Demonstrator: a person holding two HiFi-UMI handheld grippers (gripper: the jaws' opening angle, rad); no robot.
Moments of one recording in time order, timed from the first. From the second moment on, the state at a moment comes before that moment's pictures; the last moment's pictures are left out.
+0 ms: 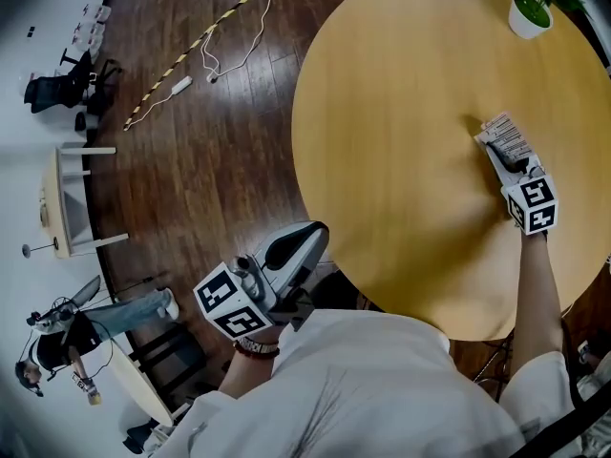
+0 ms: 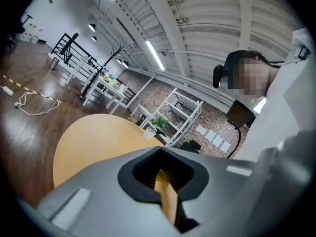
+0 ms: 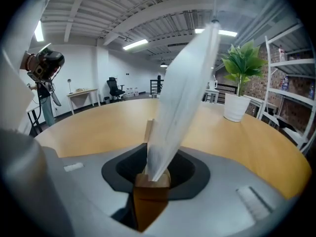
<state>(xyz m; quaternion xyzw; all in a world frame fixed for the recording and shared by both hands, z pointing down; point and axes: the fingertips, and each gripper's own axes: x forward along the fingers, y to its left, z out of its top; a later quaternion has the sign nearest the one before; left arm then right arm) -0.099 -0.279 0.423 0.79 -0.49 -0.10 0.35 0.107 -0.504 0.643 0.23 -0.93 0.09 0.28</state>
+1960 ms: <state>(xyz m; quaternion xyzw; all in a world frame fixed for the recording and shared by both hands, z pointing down) -0.049 0.067 0.290 0.97 -0.12 -0.08 0.17 0.046 0.074 0.292 0.45 -0.89 0.01 -0.01</state>
